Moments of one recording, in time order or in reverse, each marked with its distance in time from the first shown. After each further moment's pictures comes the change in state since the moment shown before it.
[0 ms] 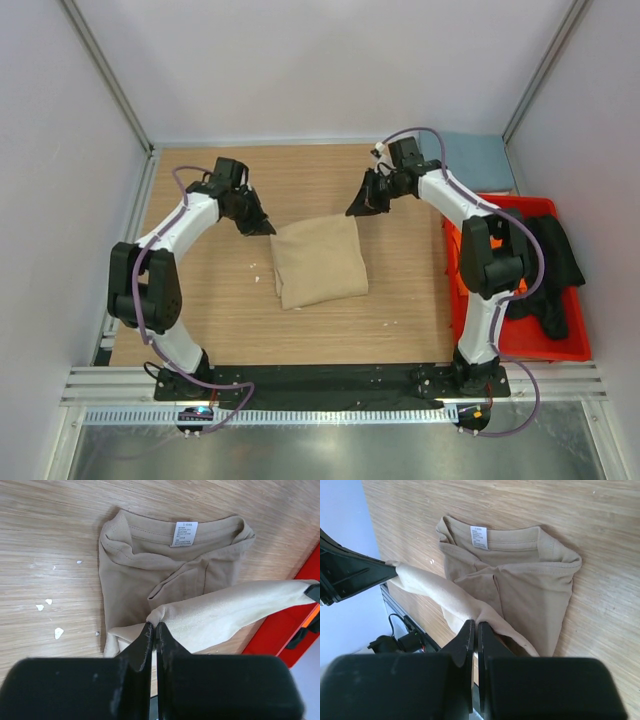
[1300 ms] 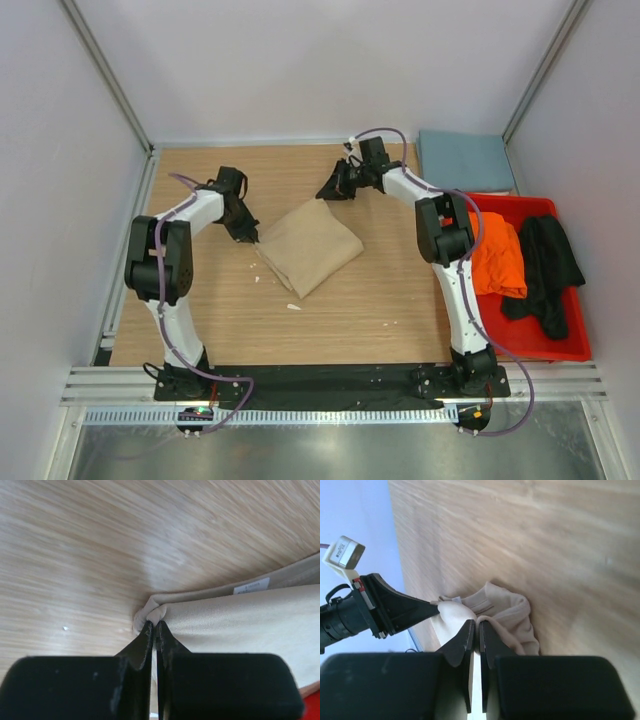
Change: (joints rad) left arm 0.064 0.216 0.021 0.024 -0.238 -0.044; right arm 0.042 0.505 0.420 0.280 -0.113 0.182
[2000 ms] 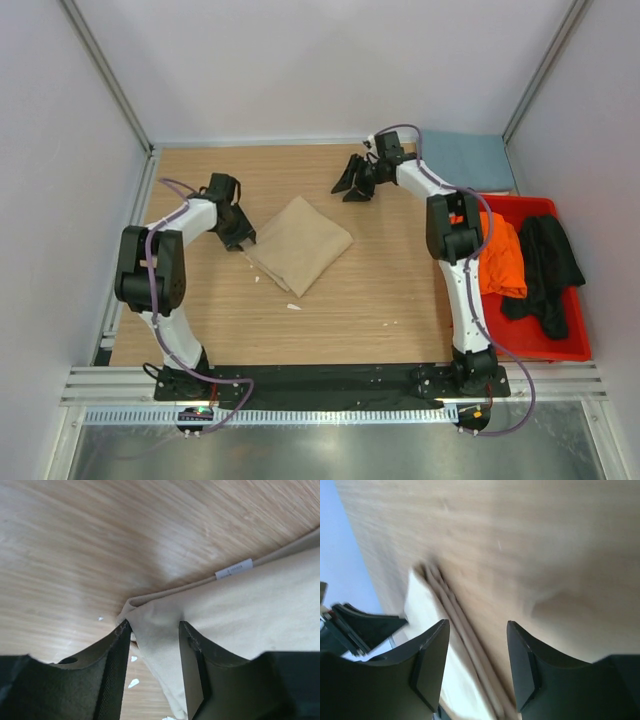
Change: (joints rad) left arm 0.021 -0.070 -0.111 0.078 -0.058 0.012; right arm -0.049 0.068 0.150 -0.197 0.128 -0.046
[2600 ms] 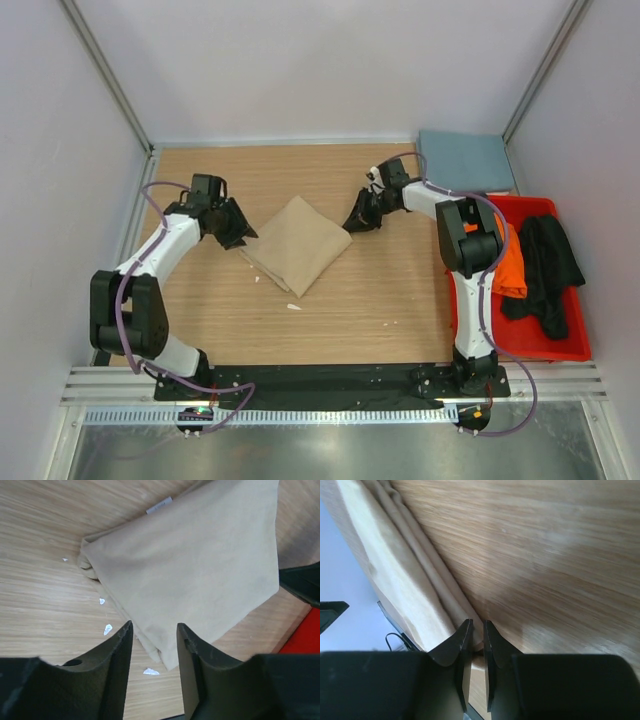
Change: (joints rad) left arm 0.010 -0.329 -0.115 -0.016 0.150 0.014; right arm 0.009 -0.310 -0.563 0.076 -0.024 -0.033
